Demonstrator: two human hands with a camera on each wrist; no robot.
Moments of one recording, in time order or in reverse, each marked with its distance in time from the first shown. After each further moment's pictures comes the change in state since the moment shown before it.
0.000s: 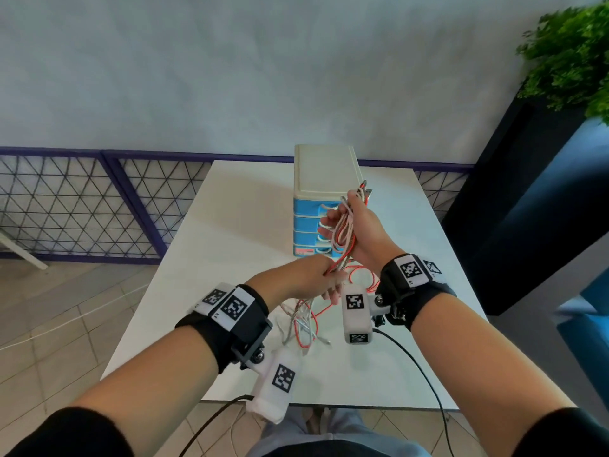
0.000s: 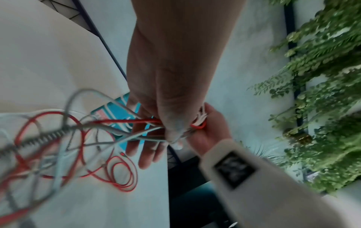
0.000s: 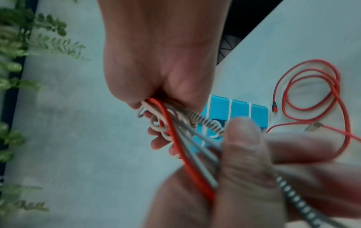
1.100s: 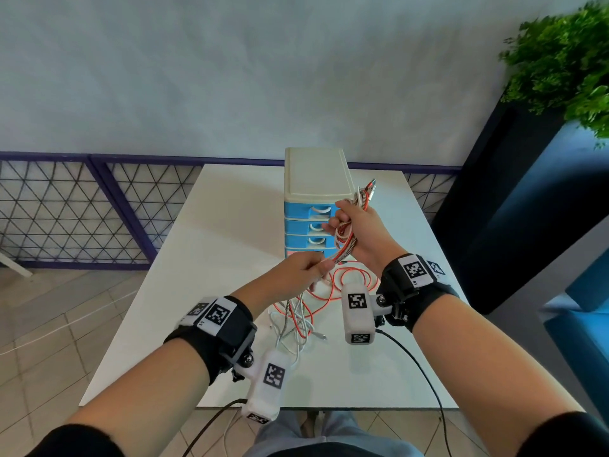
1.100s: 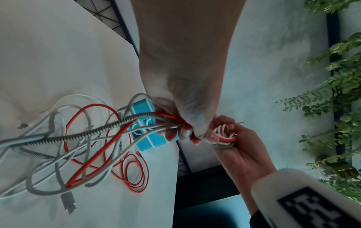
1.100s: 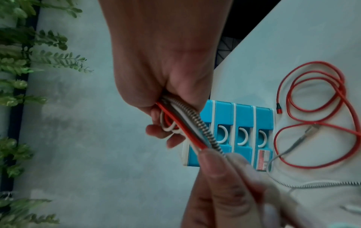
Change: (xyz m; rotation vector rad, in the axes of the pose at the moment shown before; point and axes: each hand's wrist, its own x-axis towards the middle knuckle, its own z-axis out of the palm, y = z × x) left_hand 0.008 -0.024 0.008 -0.287 0.185 0.103; right_hand -0.006 -0.013 -0.012 -0.019 0.033 -0.094
